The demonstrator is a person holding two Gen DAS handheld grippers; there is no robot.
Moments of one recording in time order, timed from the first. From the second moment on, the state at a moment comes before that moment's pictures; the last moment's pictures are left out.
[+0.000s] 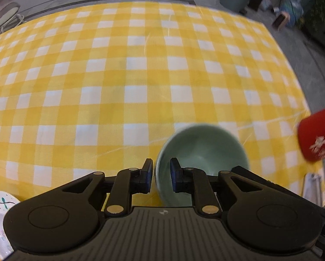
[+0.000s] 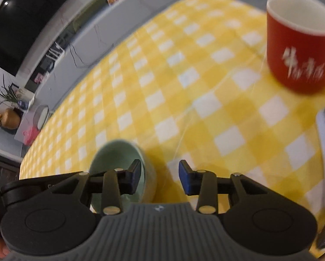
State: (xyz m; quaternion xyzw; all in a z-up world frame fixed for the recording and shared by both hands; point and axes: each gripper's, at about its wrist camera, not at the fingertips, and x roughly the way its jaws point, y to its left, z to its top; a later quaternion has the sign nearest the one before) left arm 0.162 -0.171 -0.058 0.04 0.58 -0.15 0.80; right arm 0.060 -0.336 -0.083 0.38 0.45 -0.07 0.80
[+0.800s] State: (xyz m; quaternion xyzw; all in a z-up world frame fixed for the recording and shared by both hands) left arm 0.126 -0.140 0.023 -0.01 0.52 -0.18 0.84; right arm 0.023 -0.323 -0.024 0.40 0.37 0.00 0.84
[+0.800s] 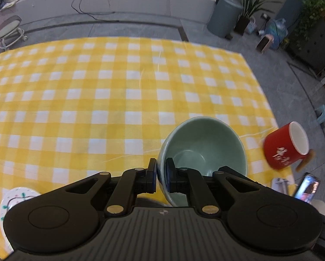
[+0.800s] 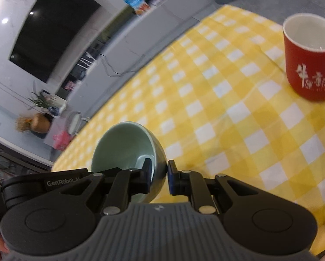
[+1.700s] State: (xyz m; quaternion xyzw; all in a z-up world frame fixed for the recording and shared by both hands) left arm 0.066 -0.046 -0.010 -0.13 0.60 -0.11 0.78; right arm 0.007 -0.254 -0.029 0.30 0.45 0.10 0.83
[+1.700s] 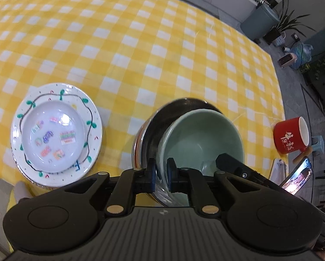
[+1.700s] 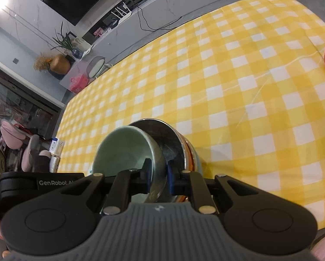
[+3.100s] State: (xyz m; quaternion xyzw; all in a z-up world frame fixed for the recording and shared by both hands) left arm 0.057 -0.059 0.014 -0.07 0.53 -0.11 0.84; right arm -0.003 -0.242 -0.003 0.19 0.40 0.10 0.89
